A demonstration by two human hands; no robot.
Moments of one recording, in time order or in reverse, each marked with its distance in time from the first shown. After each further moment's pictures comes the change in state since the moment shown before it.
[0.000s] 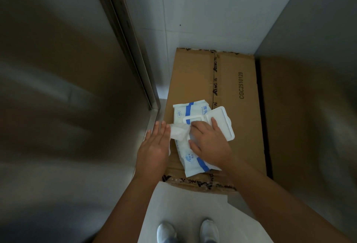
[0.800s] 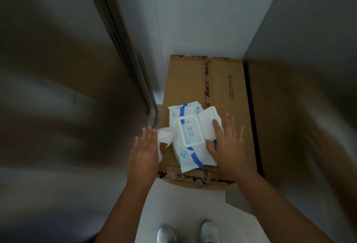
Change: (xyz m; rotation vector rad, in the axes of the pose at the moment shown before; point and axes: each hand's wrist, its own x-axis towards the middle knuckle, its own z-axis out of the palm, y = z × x) left_hand -0.021 0.006 -0.023 -0.015 0.054 -0.142; right_hand -0.054 0.014 -0.018 -0.007 0.067 0.435
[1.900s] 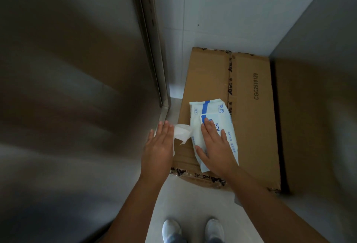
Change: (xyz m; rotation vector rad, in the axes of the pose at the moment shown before) left_hand 0.006 -0.023 -0.004 -0.013 -0.150 0.016; right_hand 0.012 -0.060 0.050 0.154 -0.095 -0.302
